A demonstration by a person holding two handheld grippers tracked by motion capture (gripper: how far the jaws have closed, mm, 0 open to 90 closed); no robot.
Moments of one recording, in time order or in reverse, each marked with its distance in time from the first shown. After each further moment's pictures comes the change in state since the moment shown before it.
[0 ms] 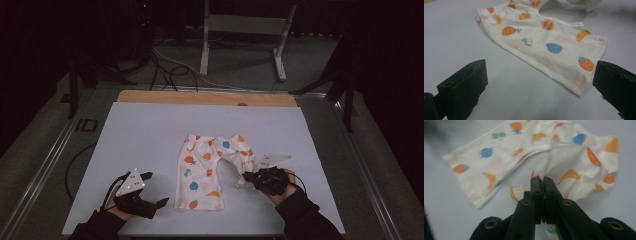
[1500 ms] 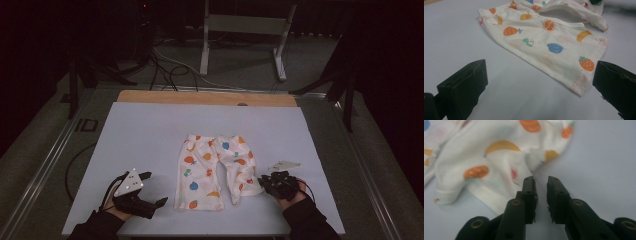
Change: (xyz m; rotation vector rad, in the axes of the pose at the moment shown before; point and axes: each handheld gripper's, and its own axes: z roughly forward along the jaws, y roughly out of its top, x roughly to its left) left arm 0.001 0.000 -0.003 -0.013 0.007 -0.002; right arm -0.030 -0.051 0.005 0.085 -0.200 0.180
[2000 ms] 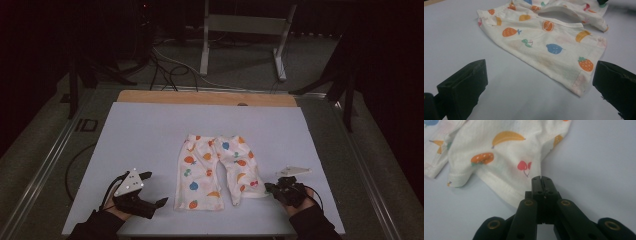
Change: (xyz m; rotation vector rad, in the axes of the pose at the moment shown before) left arm 0.000 0.001 0.000 -0.003 -0.007 0.007; right arm 0.000 -0.016 -0.019 0.018 0.027 0.063
